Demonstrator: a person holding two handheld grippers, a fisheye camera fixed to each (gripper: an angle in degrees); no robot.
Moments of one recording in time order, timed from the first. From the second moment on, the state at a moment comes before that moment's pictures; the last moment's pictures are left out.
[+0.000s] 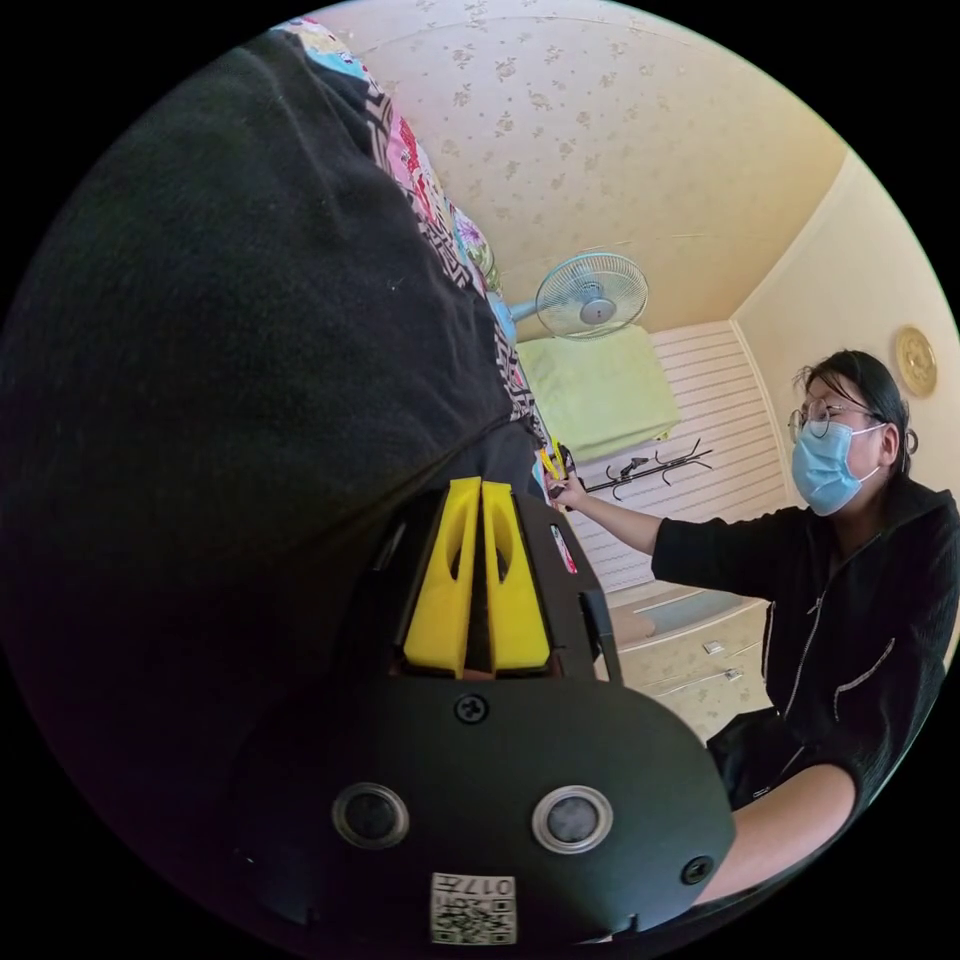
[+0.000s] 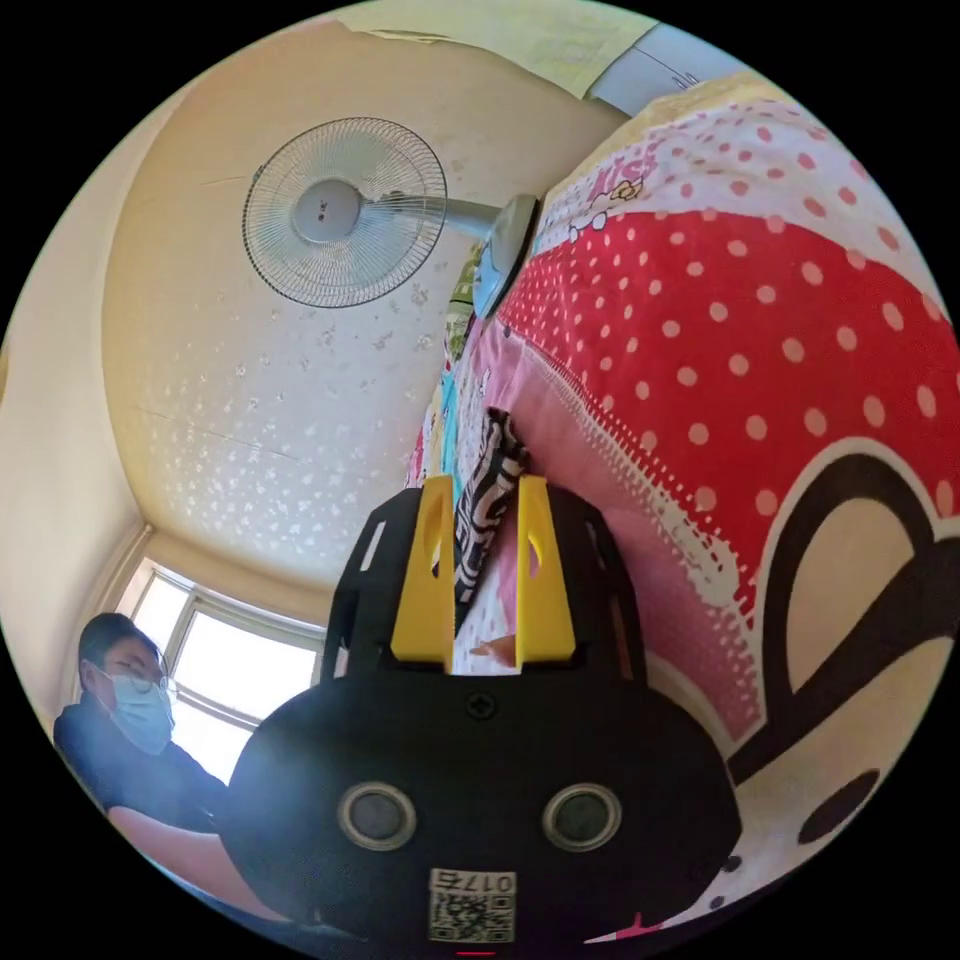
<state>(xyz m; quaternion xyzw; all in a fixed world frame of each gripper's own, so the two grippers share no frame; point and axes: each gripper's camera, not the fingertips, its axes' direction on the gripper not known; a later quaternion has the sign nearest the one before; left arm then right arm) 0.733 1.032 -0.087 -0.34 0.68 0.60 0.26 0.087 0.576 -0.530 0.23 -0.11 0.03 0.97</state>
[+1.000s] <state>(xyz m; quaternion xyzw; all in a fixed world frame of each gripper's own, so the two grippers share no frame) 0.620 0.822 -0.065 -0.22 0.75 0.53 0.34 -0.307 0.835 -0.052 -0.22 -0.15 -0.33 0.91</state>
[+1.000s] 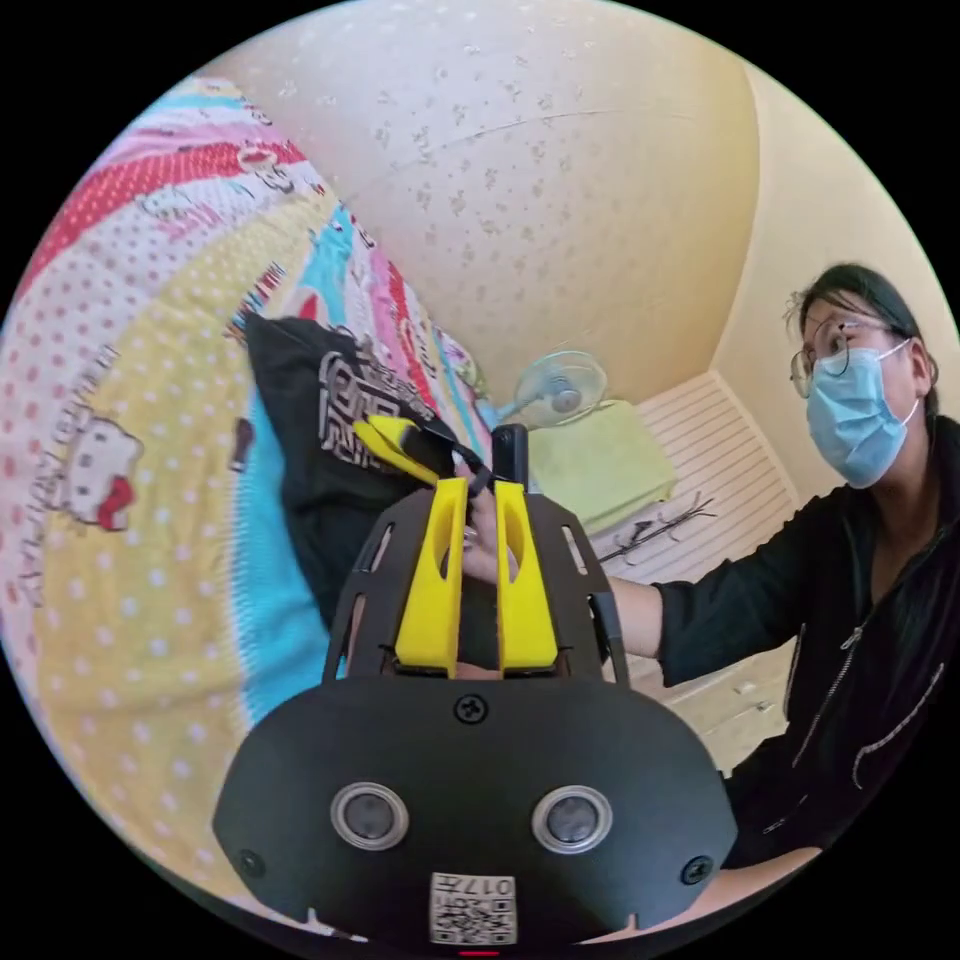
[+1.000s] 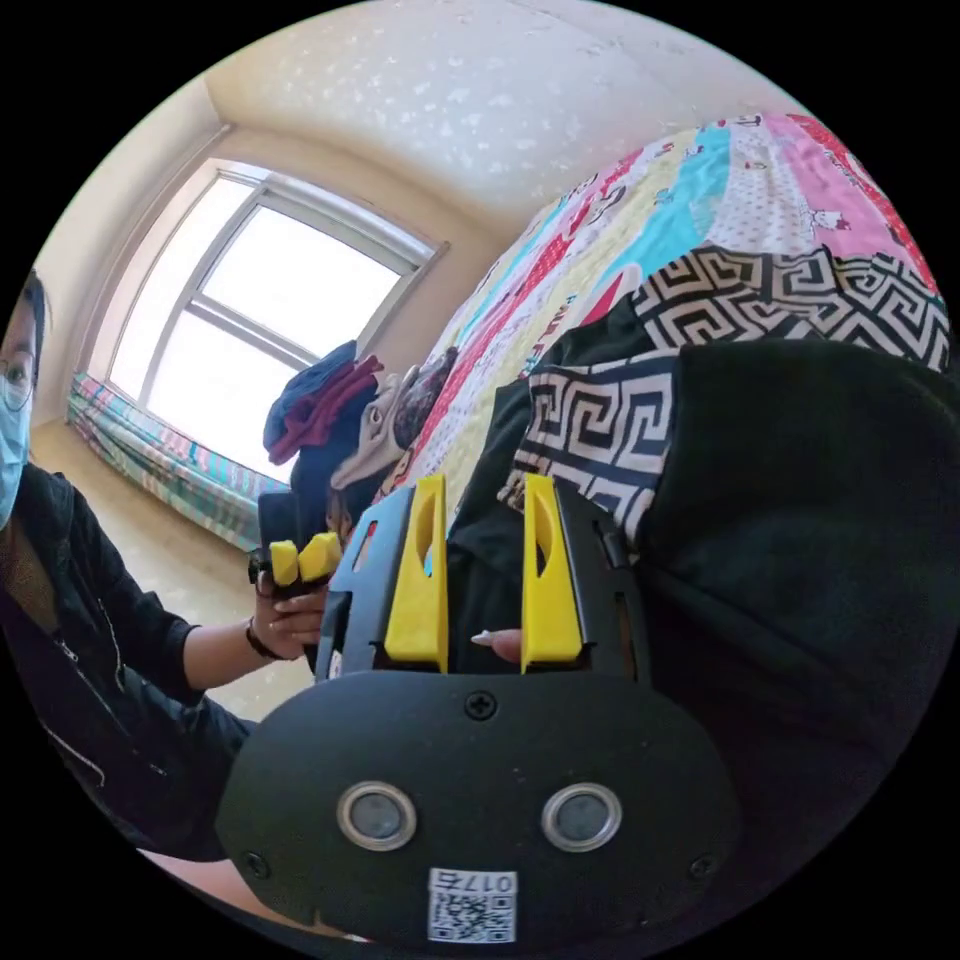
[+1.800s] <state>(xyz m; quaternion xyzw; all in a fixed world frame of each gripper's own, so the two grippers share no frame) 0.710 0.912 -0.161 -0.10 0.52 0.68 0.51 -0.251 0.812 -0.255 0.02 0.00 -0.26 0.96</state>
